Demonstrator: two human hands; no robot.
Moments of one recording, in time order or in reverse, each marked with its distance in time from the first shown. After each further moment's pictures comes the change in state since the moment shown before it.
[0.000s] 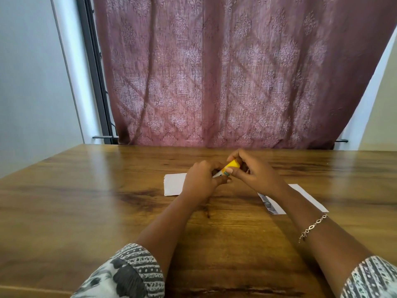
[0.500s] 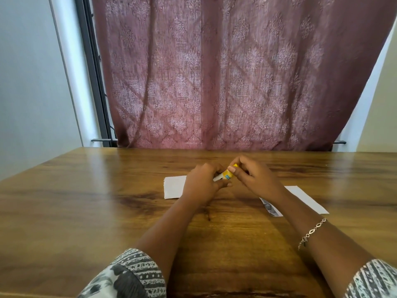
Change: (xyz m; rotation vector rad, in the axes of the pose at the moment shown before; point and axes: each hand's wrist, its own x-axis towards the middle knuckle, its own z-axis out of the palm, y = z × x) left_hand -0.002 0.004 -0.002 0.069 -0.004 0.027; right_hand -0.001 0.001 0.006 0.014 0.043 0.060
